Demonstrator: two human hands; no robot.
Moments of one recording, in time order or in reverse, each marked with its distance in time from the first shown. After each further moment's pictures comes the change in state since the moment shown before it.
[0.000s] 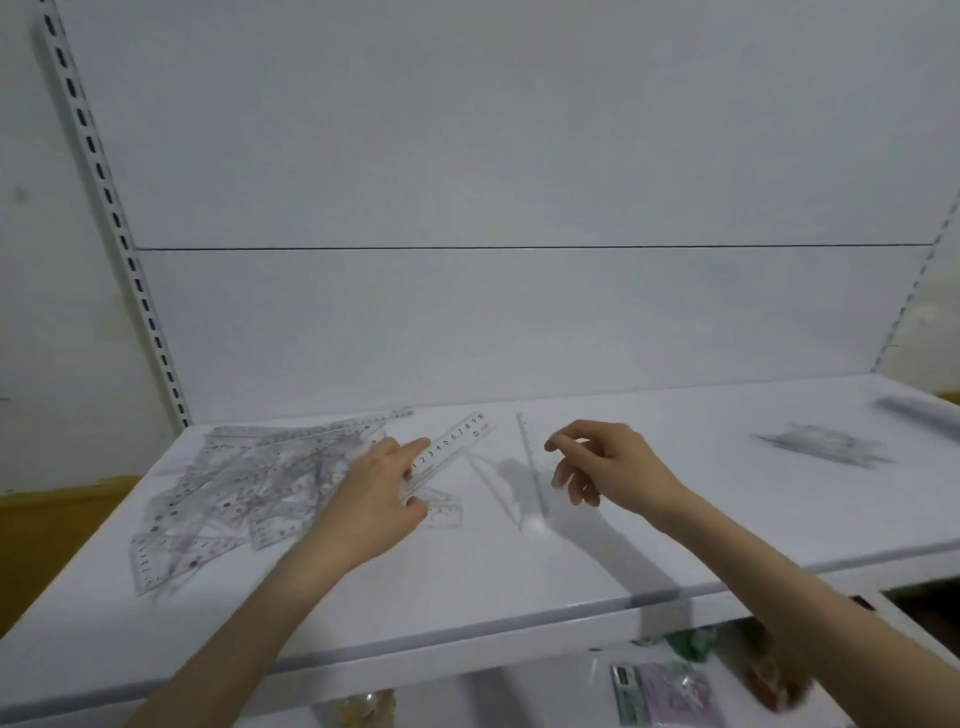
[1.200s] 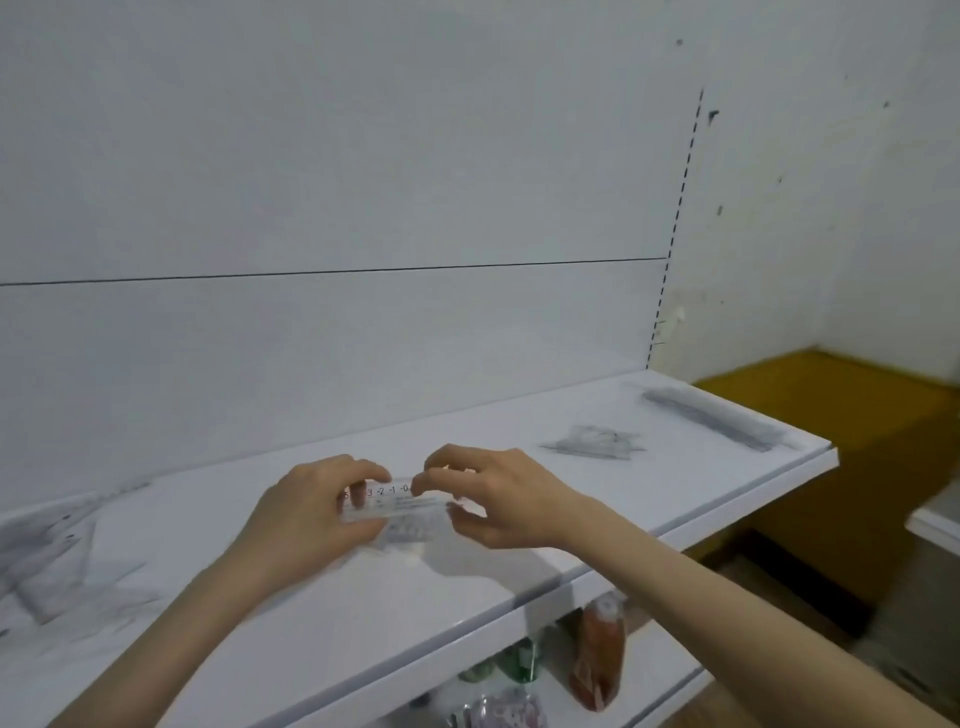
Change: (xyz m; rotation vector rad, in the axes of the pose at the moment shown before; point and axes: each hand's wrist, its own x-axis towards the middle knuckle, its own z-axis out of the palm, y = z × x) left_hand 0.069 0.144 0.085 -0.074 -0.120 0.256; right_hand -0.020 0.076 -0.128 -0.915 0.035 -0.838
